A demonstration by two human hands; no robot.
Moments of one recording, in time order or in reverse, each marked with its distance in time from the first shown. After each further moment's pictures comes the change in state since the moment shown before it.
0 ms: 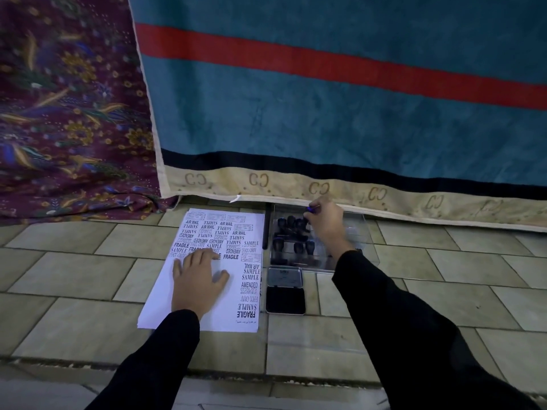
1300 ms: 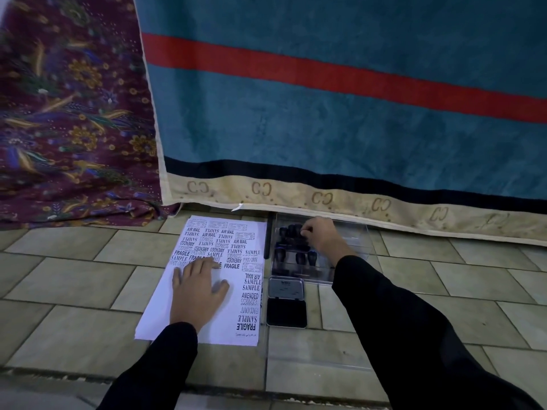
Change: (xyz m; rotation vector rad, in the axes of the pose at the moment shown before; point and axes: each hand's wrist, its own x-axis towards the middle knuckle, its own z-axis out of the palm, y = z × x) left_hand -0.001 0.001 -0.004 -0.011 -0.019 -0.008; right_hand 0.020 0.011 0.013 -0.359 -0.293 -0.139
